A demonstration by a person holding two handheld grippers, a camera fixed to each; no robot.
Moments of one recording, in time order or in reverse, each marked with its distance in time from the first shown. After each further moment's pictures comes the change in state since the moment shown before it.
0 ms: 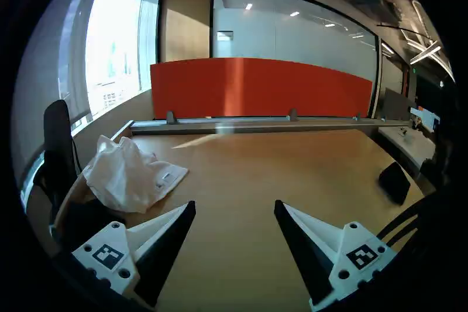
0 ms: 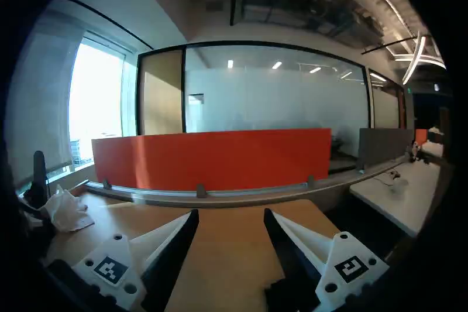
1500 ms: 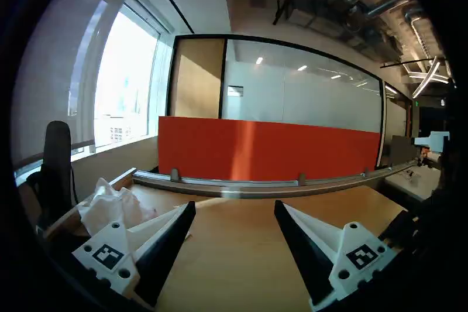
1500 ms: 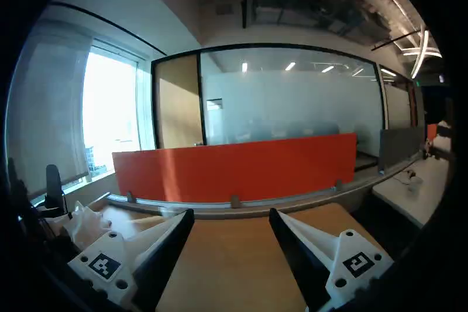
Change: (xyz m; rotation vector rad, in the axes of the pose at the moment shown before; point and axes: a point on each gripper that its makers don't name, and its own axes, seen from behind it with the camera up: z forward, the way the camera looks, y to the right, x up) left arm 0.102 -0.017 0.038 0.031 0.340 -0.065; right arm 0.045 -0.104 0.008 0.085 0.014 0.043
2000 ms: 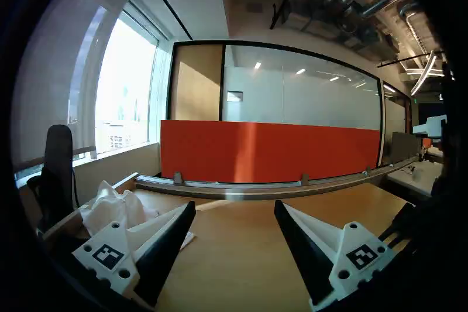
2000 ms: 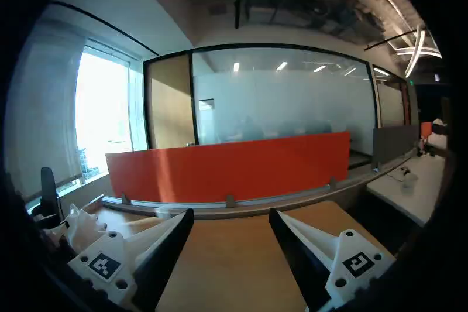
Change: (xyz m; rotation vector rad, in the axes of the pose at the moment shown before) left arm -0.018 -0.013 -0.005 0.002 0.044 0.024; right arm -0.006 -0.002 0.000 -0.057 0.006 0.011
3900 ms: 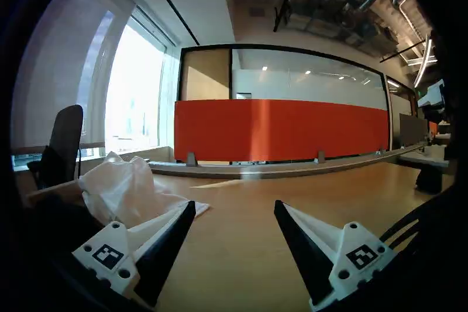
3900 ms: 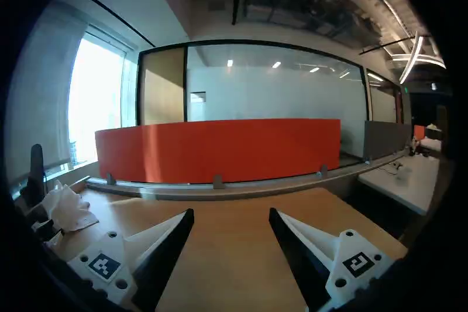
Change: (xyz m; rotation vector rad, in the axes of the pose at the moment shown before) left arm -0.149 -0.041 0.003 0.058 0.060 0.041; right arm -0.106 0.014 0.006 -0.063 -0.005 -0.053
